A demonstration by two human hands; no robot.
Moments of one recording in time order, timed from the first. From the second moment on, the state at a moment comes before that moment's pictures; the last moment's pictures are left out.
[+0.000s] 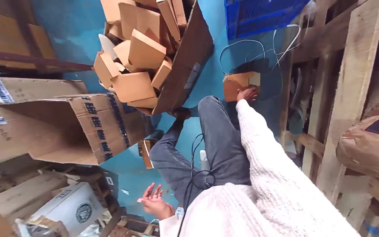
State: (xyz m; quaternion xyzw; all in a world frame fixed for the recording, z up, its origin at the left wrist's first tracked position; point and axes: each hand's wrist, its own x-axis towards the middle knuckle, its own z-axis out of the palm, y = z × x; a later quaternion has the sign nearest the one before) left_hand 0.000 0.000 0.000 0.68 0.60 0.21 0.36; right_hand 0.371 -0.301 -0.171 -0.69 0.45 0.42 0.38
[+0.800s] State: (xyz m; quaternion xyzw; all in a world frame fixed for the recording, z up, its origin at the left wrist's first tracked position) left_hand -0.020 -0.027 0.060 0.67 0.11 0.23 0.70; right_hand 0.155 -0.236 0.060 -0.74 -0.36 0.11 0.56
